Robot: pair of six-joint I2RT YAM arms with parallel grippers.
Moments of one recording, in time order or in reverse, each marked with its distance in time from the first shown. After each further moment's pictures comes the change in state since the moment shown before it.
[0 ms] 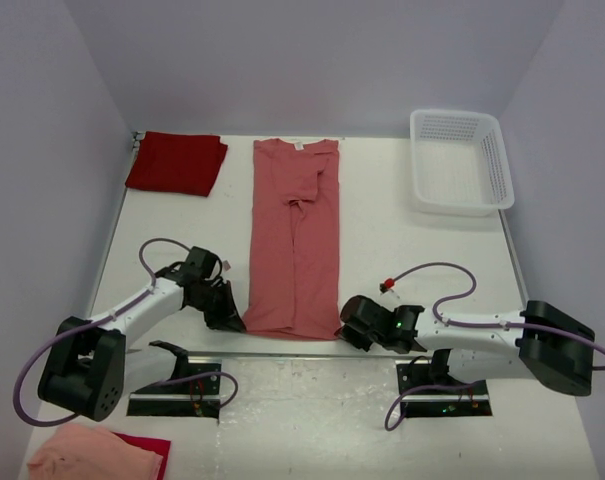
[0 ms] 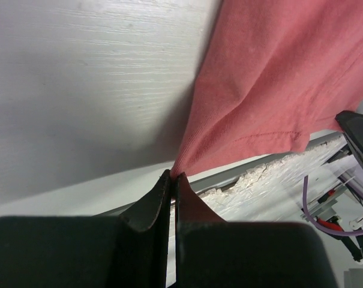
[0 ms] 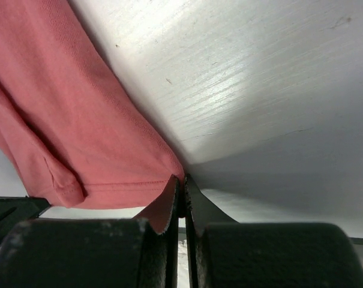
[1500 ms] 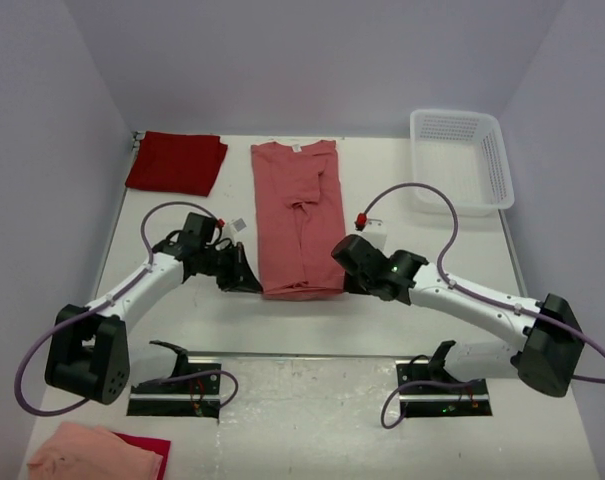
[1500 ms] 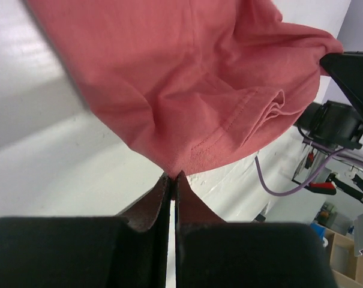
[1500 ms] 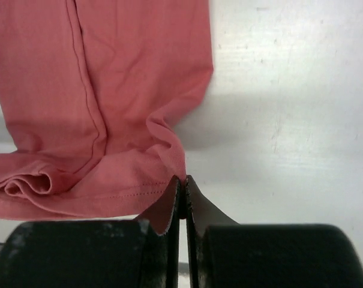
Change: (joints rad) left arm 0.045 0.067 0.225 0.079 0.238 0.150; right arm -0.203 0.071 0.499 -0.376 0.142 -0.808
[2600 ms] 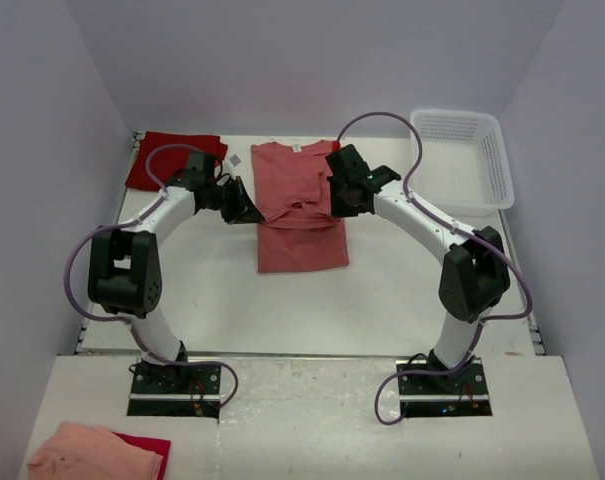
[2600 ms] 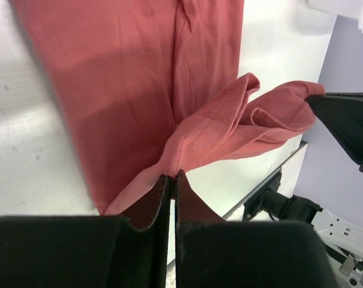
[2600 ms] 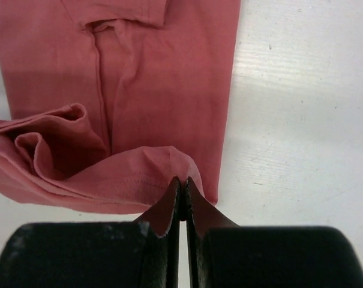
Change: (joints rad) left arm 0.124 0.493 0.544 0.090 -0.042 -0.024; right arm -0.366 0.547 0.645 -0.005 -0.229 -0.512
